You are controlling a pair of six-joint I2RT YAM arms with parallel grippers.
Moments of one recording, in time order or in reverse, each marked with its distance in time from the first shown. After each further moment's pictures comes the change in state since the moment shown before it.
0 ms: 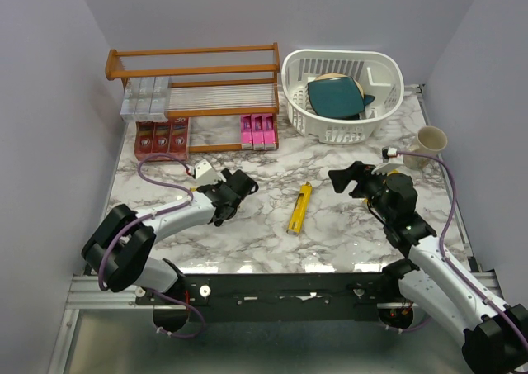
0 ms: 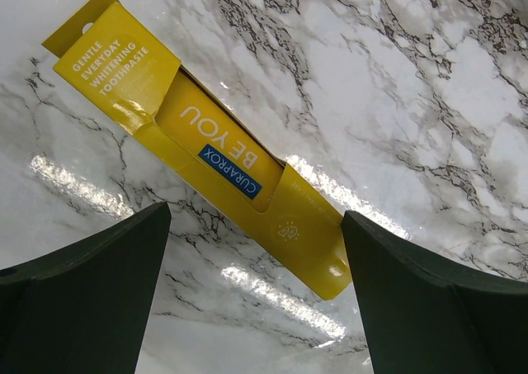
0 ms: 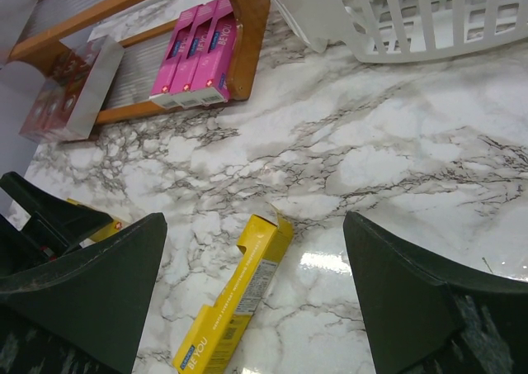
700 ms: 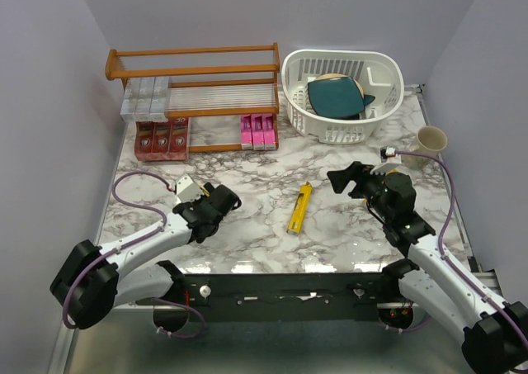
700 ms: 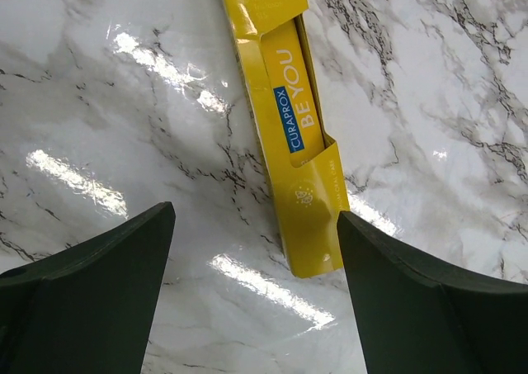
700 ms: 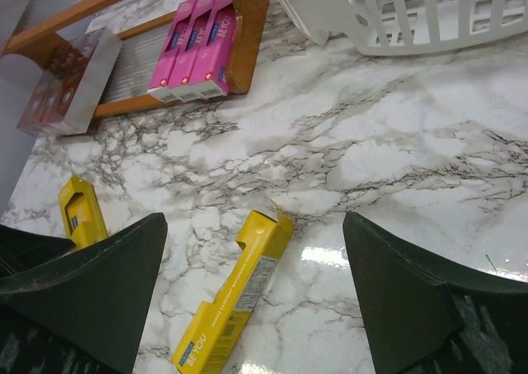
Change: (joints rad) left arm -0.003 -0.287 -0.168 -0.116 0.013 -0.035; right arm 0.000 0.015 0.000 0.001 -0.011 0.000
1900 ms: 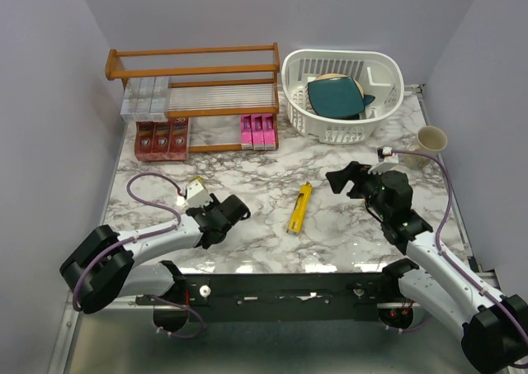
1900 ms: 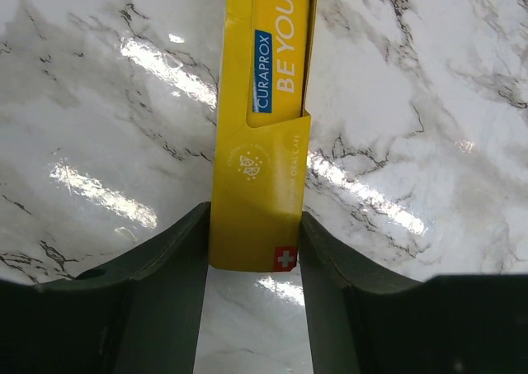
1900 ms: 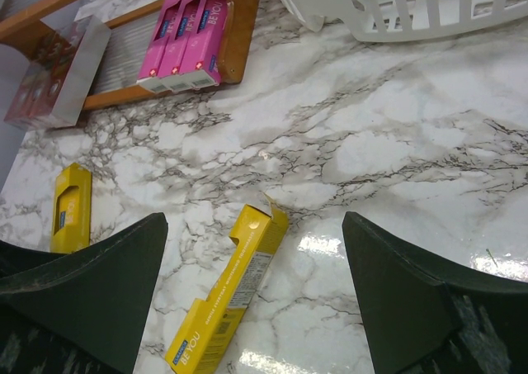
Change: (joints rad) left arm -0.102 0.104 -0.051 0.090 -0.048 -0.036; right arm 0.000 0.044 0.000 0.008 -0.003 0.000
